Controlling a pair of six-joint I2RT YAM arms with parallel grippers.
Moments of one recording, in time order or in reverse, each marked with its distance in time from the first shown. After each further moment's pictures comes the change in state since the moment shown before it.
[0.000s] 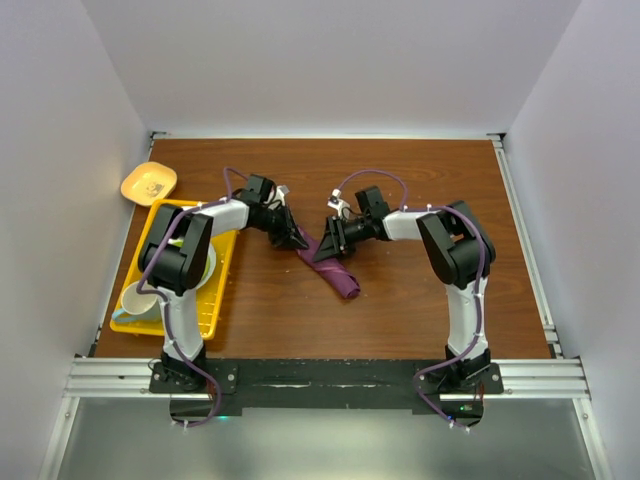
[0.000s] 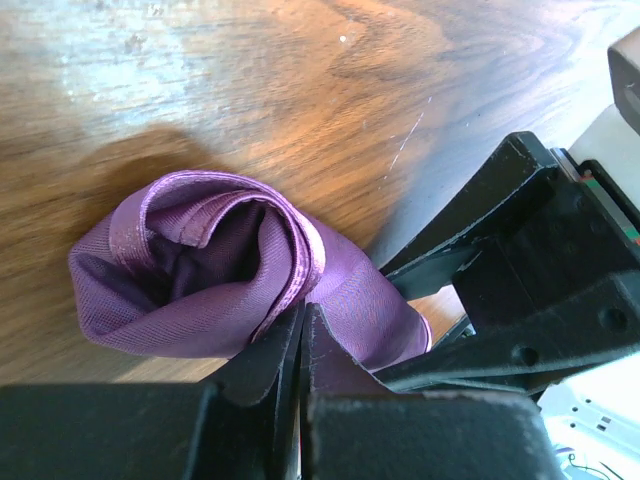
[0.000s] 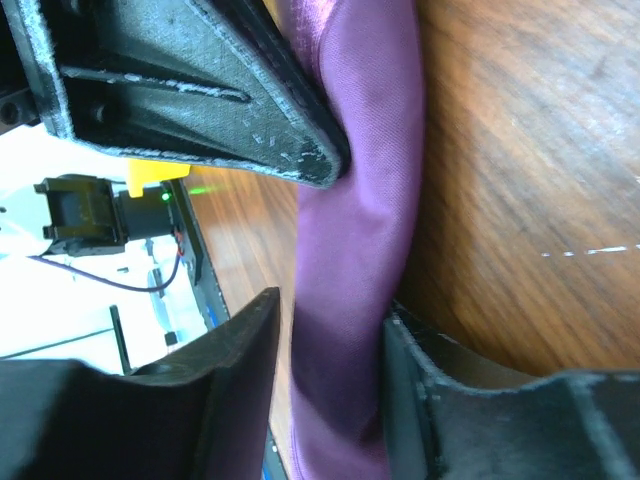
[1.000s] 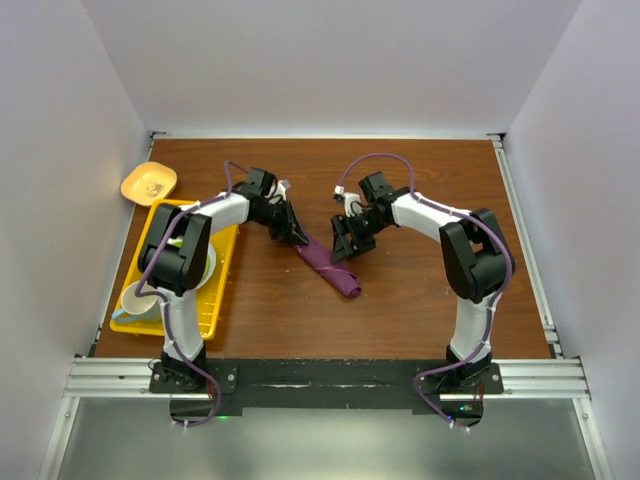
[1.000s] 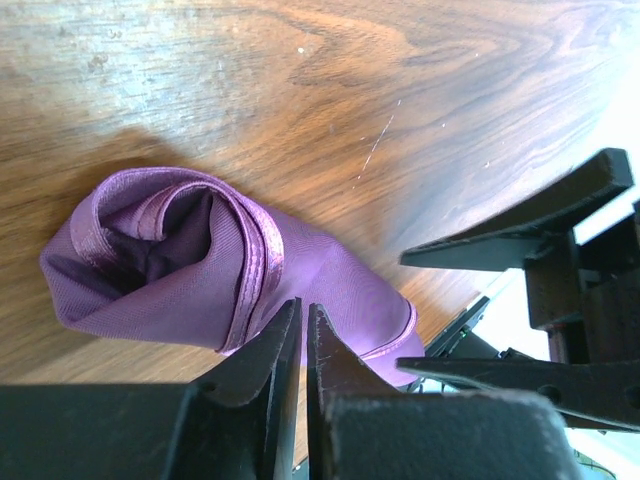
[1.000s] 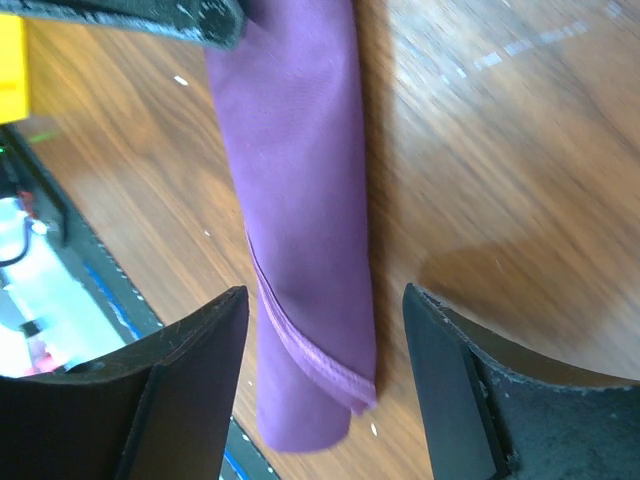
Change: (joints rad) left arm -0.004 -0.003 0.074 -0.087 -0.005 0.027; right arm -0.003 -0.154 0.131 -0.571 0.313 -0.372
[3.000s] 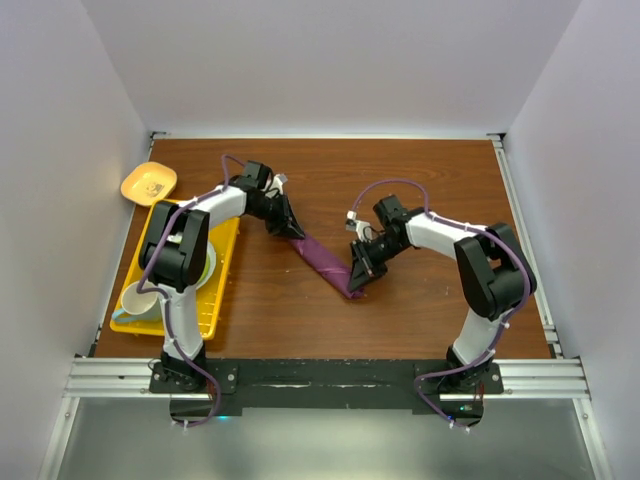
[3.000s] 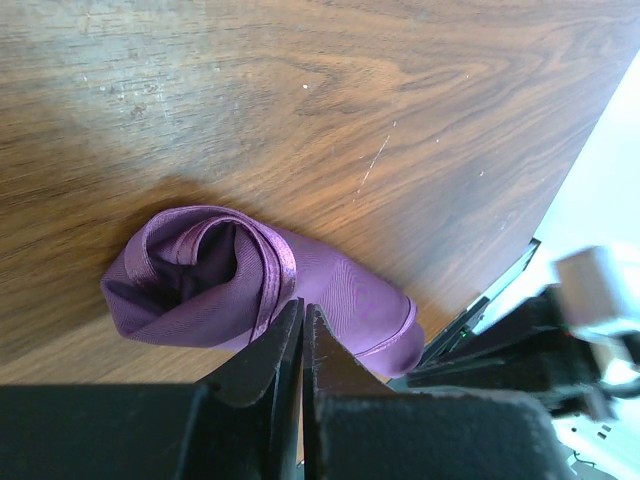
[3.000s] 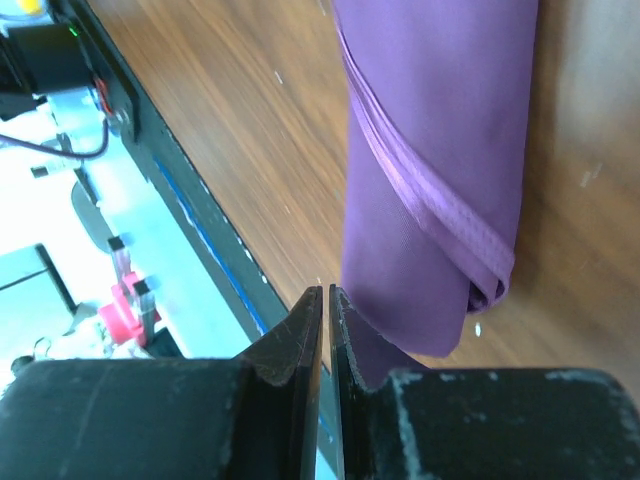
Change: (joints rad) left arm 0.033 0.030 0.078 -0.072 0.012 0.048; right arm -0.019 -0.172 -0.256 -0.059 -0.190 -0.013
